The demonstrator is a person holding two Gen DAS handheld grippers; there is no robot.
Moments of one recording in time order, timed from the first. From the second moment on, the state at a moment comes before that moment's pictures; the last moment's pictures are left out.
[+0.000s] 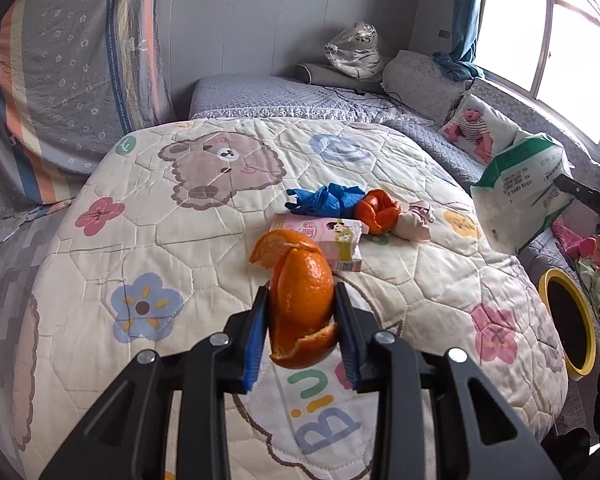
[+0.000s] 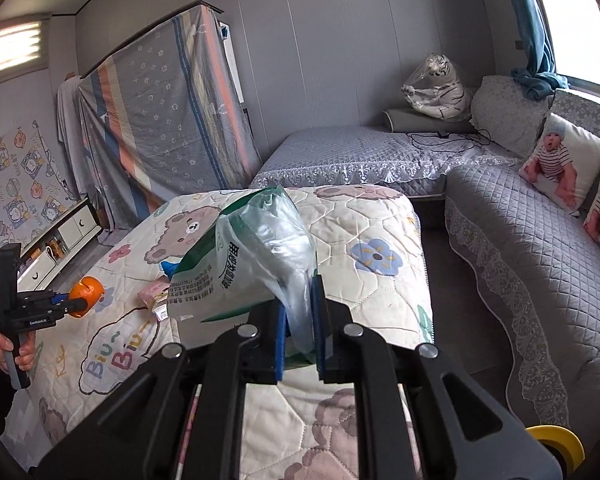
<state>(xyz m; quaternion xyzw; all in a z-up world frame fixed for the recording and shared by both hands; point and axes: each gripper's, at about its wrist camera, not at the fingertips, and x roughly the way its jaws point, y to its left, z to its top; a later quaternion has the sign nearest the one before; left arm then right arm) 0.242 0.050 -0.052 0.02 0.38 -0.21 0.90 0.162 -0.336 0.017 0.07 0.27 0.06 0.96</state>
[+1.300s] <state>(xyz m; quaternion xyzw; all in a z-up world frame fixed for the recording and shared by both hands) 0.149 -0.264 -0.036 0.13 0.34 -0.47 0.81 -0.041 -0.462 -0.018 0.09 0.26 -0.18 0.95</state>
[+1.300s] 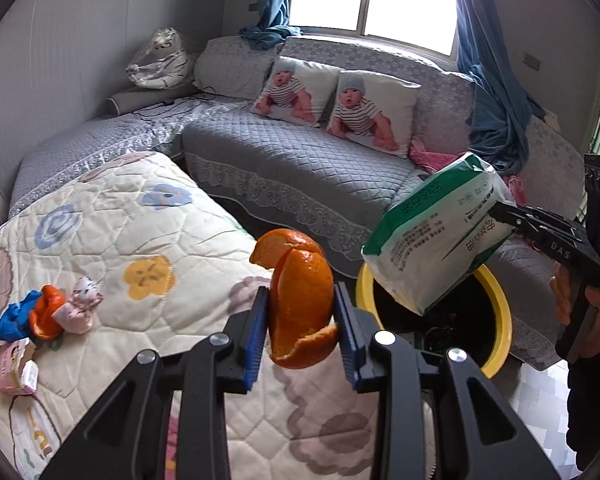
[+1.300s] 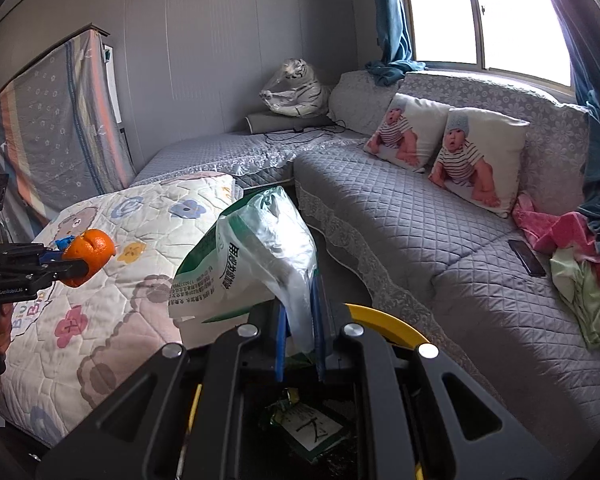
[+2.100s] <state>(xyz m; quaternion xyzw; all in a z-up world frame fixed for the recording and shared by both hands) 0.096 -0.386 -0.095 0.17 0.37 -0.53 0.74 -0.086 -0.485 -0.073 0.06 0.32 -0.27 0.91</state>
